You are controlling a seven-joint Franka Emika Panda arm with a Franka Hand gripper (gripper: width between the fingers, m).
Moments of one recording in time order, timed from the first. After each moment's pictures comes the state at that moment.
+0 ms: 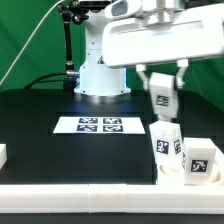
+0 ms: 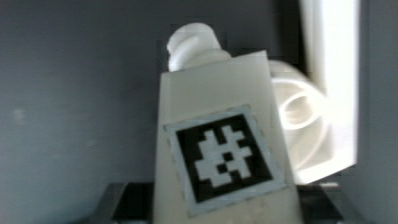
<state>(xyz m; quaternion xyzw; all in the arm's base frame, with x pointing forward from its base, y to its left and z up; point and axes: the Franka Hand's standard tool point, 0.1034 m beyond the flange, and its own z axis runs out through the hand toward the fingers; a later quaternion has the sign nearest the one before) 0.536 0.079 0.131 -0.97 0.20 -0.16 0.05</state>
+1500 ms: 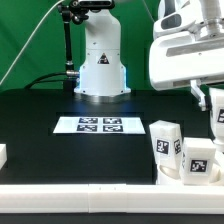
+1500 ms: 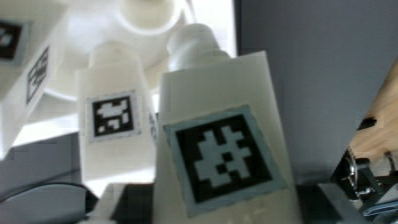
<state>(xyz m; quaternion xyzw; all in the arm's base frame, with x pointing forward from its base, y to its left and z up) 0.612 0.137 0.124 -0.94 0.12 -0.32 0.05</state>
